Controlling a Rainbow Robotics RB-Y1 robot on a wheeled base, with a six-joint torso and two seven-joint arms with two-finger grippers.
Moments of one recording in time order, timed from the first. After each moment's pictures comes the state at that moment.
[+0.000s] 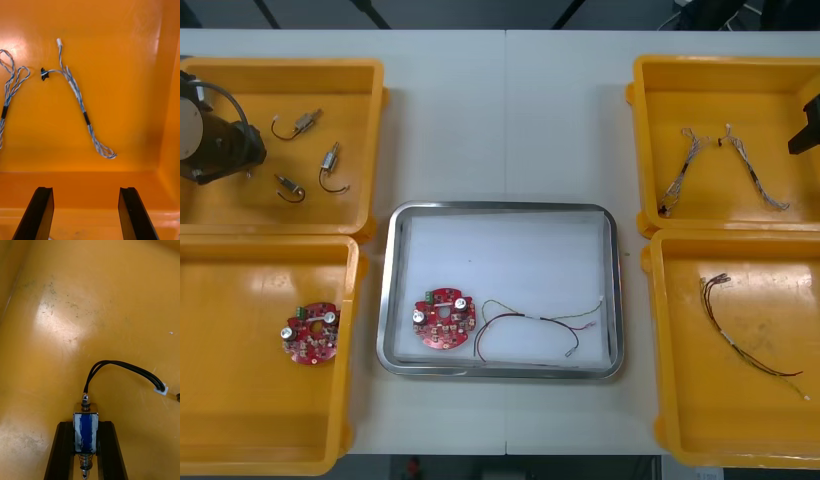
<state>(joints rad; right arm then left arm) -0.94 -1.06 0.35 -1.09 -1.12 1.49 1.47 -0.82 0.94 -0.52 -1.00 0.87 0.90 -0.97</state>
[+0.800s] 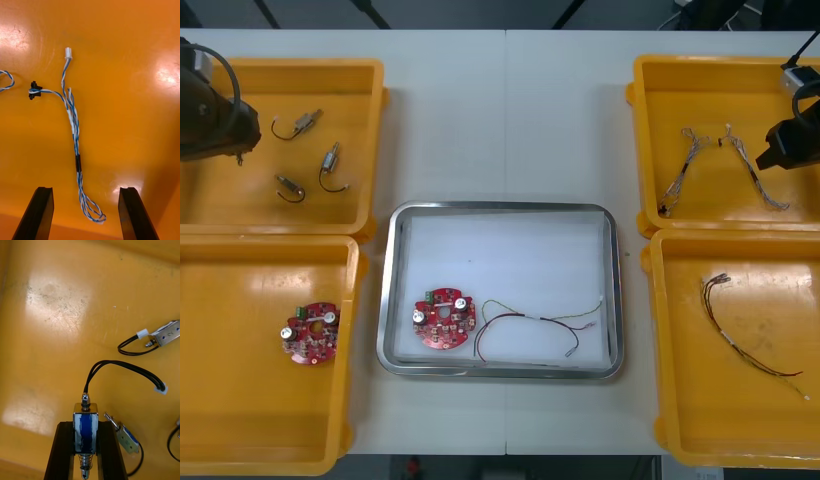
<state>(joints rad) -1.00 -0.90 0.40 -0.76 -1.06 1.25 1.89 -0.82 1.00 -0.40 -1.27 0.87 1.27 -1.00</state>
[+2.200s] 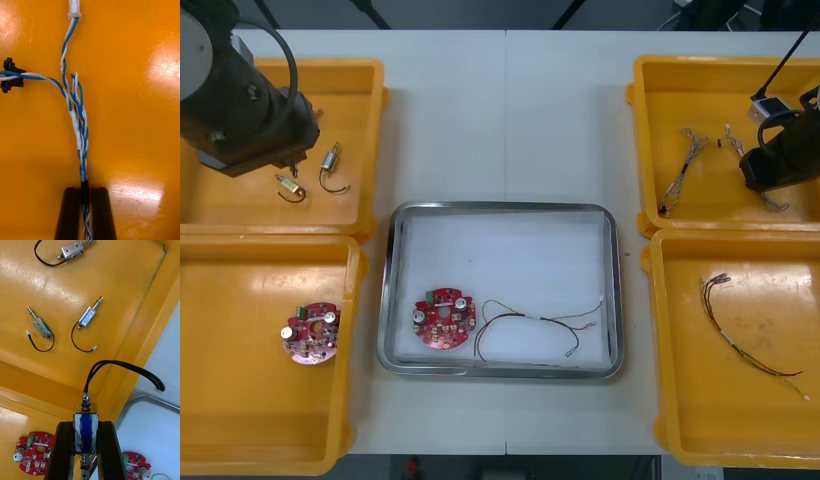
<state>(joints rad) -1.02 -0.81 0.51 -0.63 -1.03 1.11 1.89 -0.75 0.86 -0.21 -1.93 0.80 1.83 -0.49</state>
